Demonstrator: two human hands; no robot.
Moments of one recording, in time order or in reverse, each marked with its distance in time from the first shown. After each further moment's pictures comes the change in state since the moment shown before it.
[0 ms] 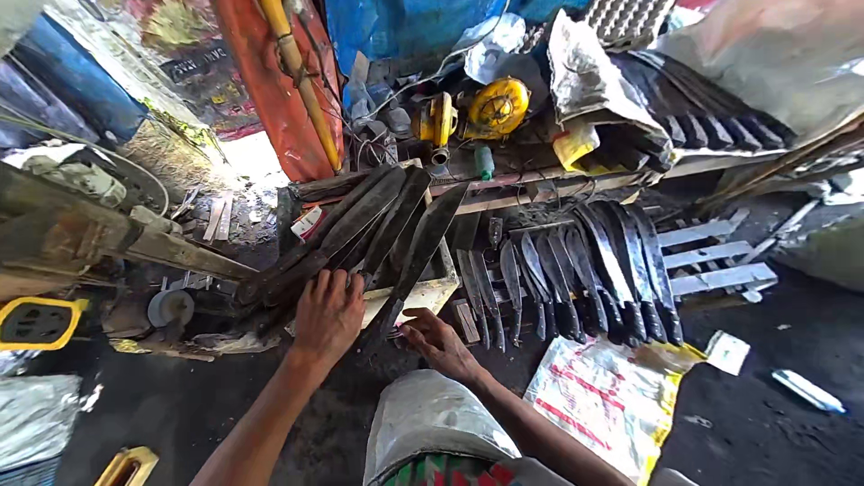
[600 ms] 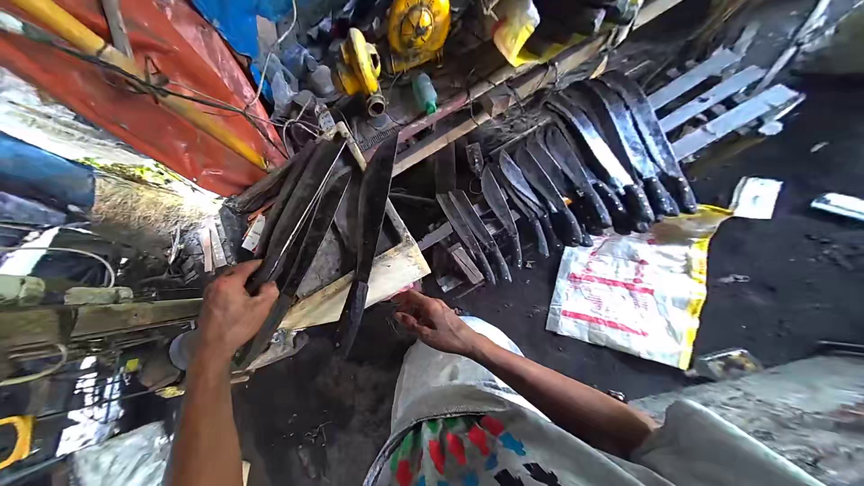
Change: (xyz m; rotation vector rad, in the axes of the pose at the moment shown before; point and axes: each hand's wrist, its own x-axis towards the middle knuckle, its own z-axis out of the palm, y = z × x) left_hand 0.045 -0.061 -0.039 -0.360 -0.261 -0.240; right_hand -0.029 0.035 -0.017 -0.041 0.025 -0.042
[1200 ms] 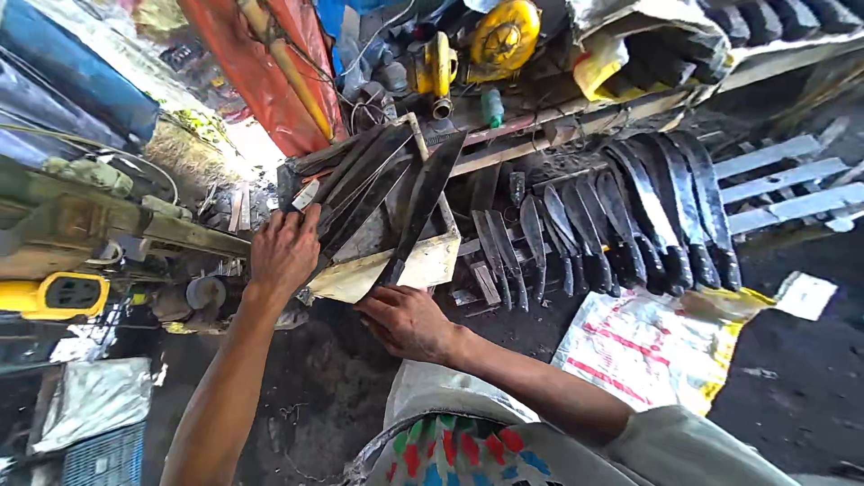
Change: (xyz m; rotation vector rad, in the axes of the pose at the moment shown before) left_hand -0.014 -0.013 0.019 0.525 0.213 0.205; right_hand 0.023 -0.114 0.059 -0.696 -0.065 -0.613
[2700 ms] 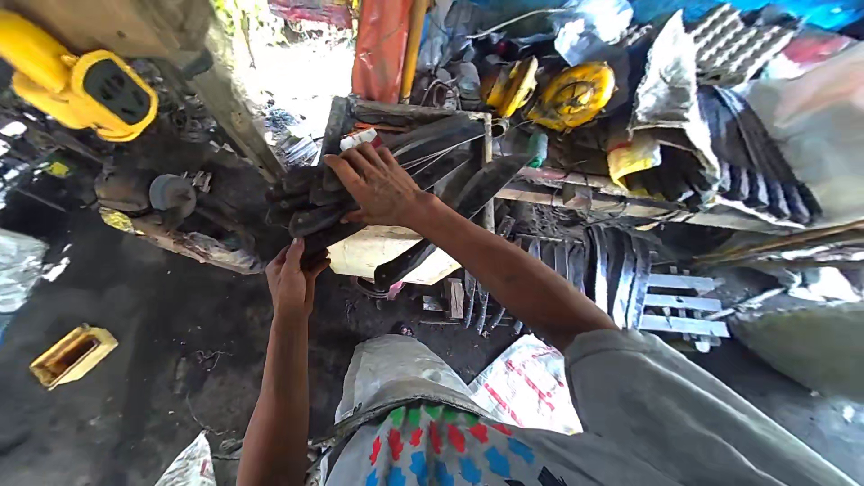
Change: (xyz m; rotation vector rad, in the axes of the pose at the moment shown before) left_hand -0.160 0.050 0.093 -2.137 0.597 -1.153; right_hand 0.193 0.027 0.029 -0.470 -0.216 -0.377
